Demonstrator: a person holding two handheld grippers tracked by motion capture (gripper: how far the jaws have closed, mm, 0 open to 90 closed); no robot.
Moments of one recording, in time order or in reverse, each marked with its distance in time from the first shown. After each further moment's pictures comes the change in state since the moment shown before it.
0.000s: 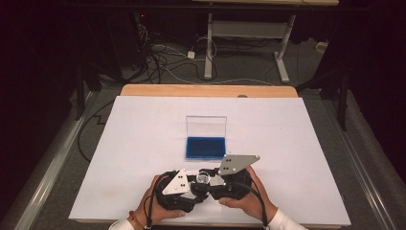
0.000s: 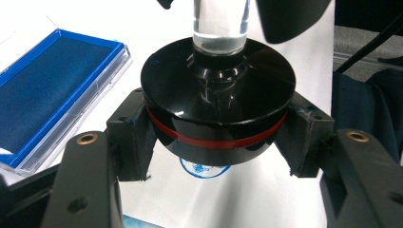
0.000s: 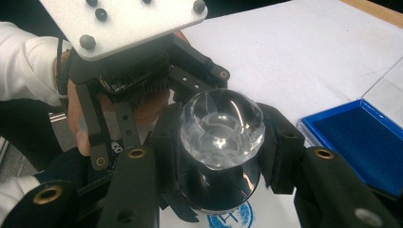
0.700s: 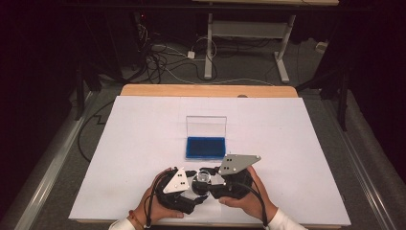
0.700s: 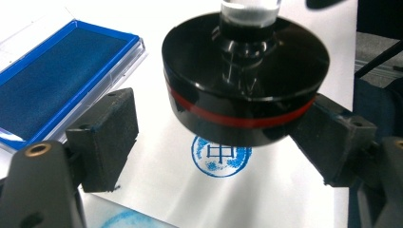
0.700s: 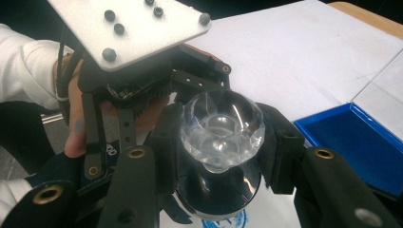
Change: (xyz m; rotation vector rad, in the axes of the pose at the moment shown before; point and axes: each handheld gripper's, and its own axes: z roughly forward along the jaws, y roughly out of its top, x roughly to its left) left arm 0.003 -0.004 0.005 0.004 0.049 -0.028; right arm 0.000 0.001 -0.002 -0.008 -0.027 -0.012
